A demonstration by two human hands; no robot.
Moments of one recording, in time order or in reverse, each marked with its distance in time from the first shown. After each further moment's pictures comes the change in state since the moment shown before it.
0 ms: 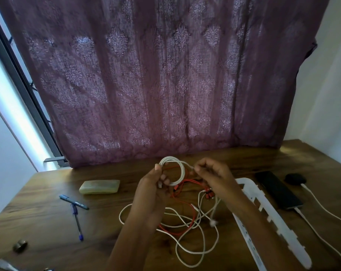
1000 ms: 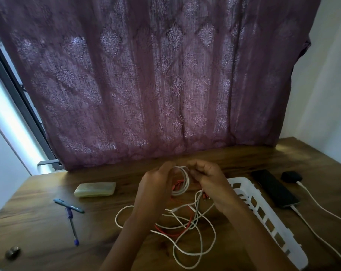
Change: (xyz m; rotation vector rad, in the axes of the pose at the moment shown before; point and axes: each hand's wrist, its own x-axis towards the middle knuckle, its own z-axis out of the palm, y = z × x) left_hand 0.017 -0.006 -0.005 1.364 -0.096 0.913; right_hand 0.007 0.001 0.011 0.144 0.043 0.143
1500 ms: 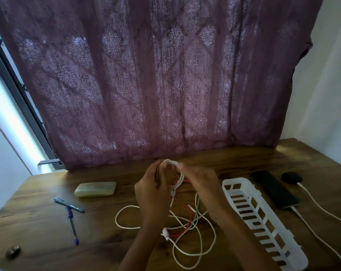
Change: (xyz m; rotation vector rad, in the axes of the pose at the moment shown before) left_hand -0.008 0.013 0.016 -0.277 0.406 -0.368; right_hand -0.025 -0.020 0.019 0.013 0.099 -0.028
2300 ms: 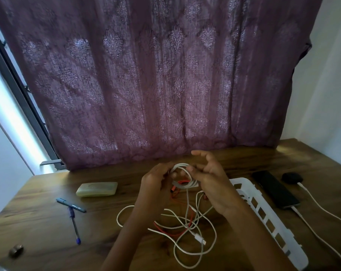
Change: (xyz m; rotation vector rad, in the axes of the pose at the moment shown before) left_hand 0.017 -0.016 -0.015 0.083 -0.424 0.288; right_hand 0.009 -0.003 -0.013 0.288 -0.126 0.055
